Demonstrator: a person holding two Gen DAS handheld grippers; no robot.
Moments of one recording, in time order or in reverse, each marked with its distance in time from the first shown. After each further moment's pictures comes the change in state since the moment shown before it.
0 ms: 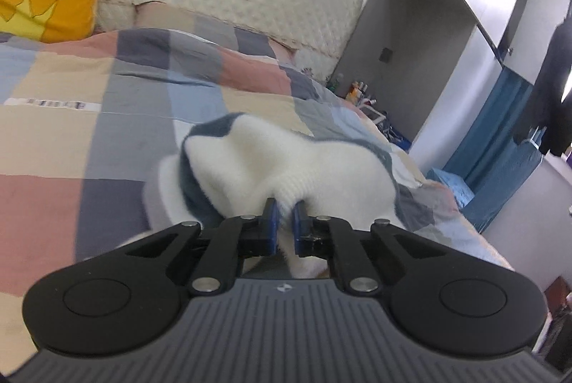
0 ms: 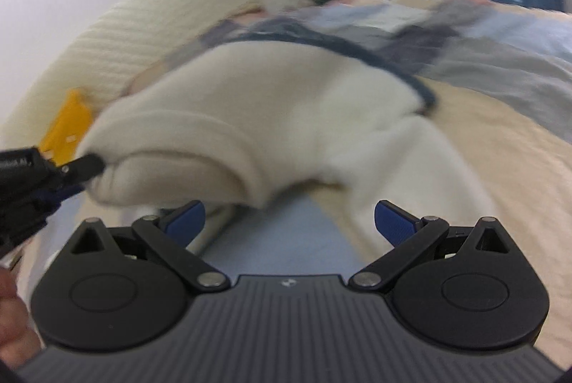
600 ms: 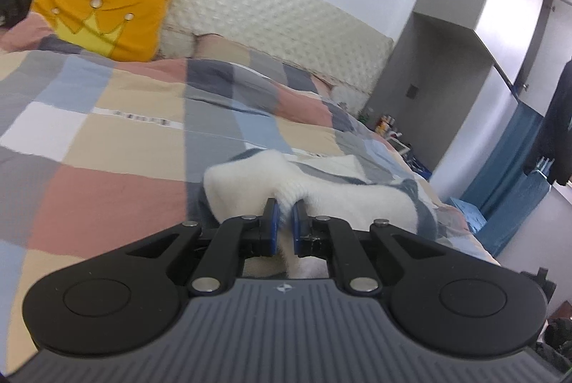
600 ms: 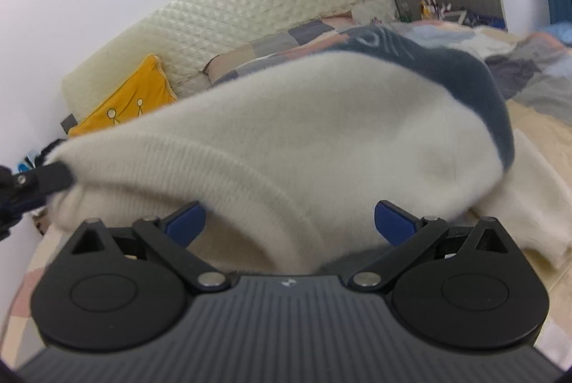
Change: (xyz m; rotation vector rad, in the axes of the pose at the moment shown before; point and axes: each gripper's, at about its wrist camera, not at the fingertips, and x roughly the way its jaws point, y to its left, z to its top) left arm -0.171 0.081 -0.028 -0.048 -0.102 0.095; right arm -0.023 0.109 -0.033 -0.186 -0.023 0.078
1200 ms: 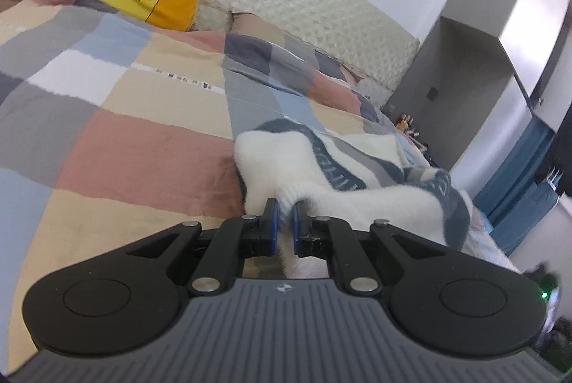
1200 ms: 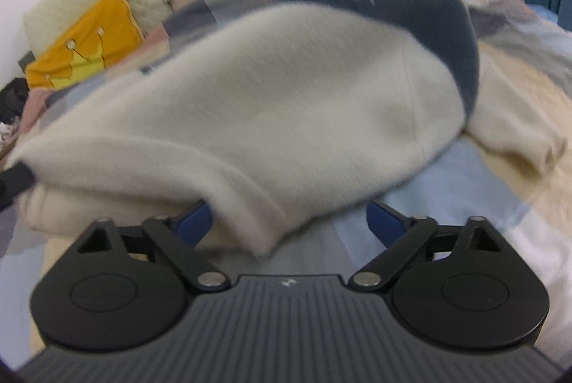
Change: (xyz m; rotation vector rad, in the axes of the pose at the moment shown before) left arm -0.004 0.074 -0.069 -0.097 0.030 0.023; right arm 0.022 0.003 -0.062 -0.031 0.237 -0.192
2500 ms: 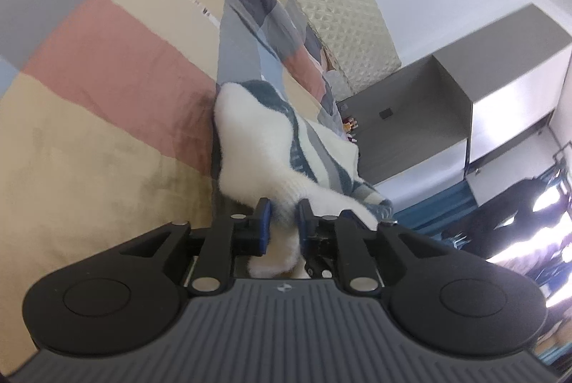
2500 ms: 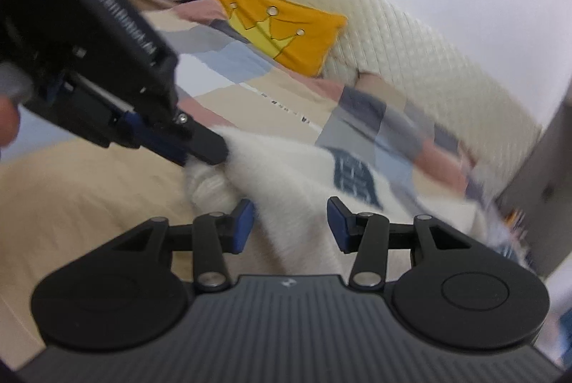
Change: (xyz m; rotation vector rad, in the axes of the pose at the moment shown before) left arm 0.031 0.082 0.004 -0.437 0.152 -0.280; right arm -0.045 0.113 -0.012 -1.016 -0.383 0.190
